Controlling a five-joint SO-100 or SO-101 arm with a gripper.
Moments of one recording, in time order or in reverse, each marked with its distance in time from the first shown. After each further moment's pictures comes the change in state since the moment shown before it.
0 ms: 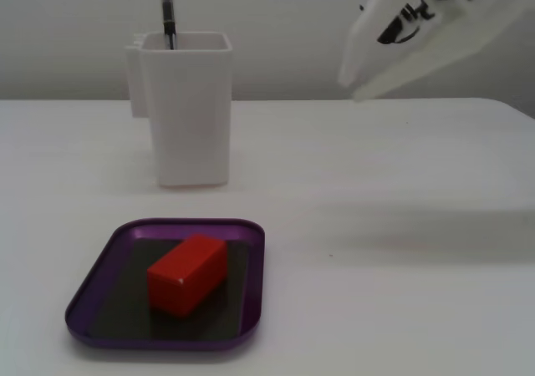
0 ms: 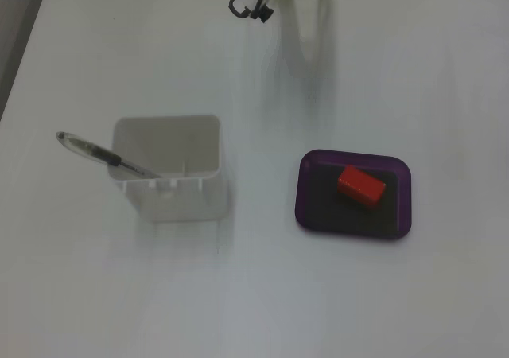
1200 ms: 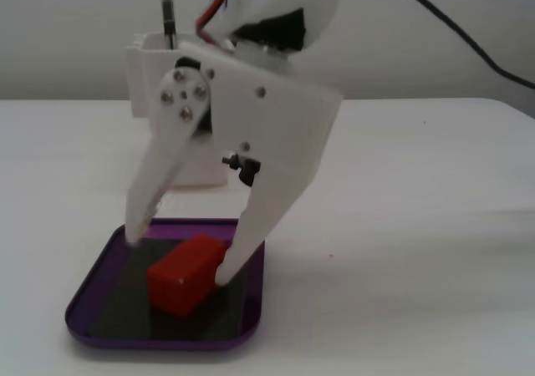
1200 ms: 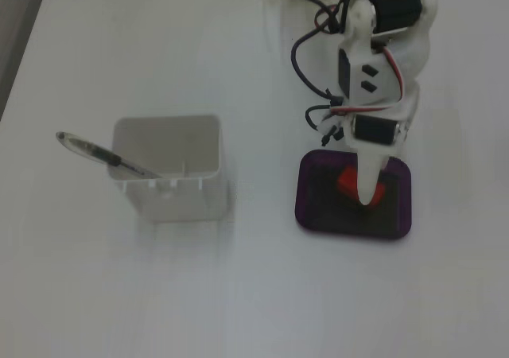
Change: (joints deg) arm -12.6 -79.5 -65.8 10.2 24.7
